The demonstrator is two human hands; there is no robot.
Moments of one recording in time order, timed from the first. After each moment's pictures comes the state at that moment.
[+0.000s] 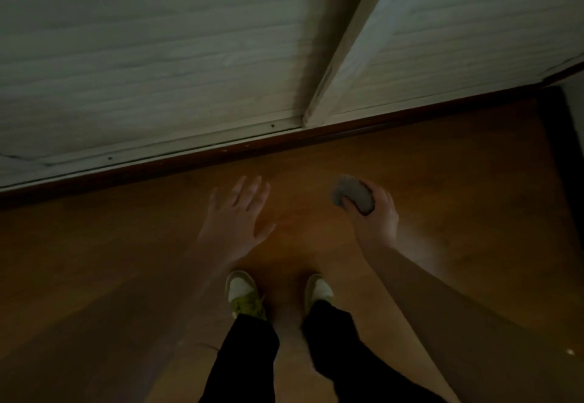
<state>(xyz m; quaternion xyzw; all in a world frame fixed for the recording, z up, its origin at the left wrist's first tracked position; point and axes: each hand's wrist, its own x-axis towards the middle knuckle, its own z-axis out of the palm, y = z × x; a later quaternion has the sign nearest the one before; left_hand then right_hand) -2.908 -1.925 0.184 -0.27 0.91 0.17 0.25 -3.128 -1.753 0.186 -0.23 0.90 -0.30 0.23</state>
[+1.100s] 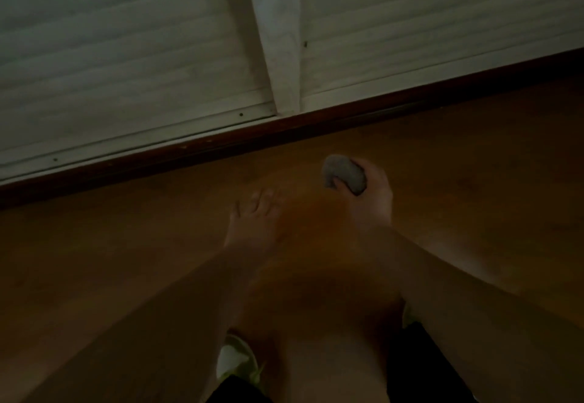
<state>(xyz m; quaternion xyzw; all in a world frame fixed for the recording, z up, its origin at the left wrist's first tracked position) -3.026 -1.846 0.030 -0.33 0.88 0.18 0.29 -3.228 -1.745 0.029 -0.26 0.84 -0.38 0.27</state>
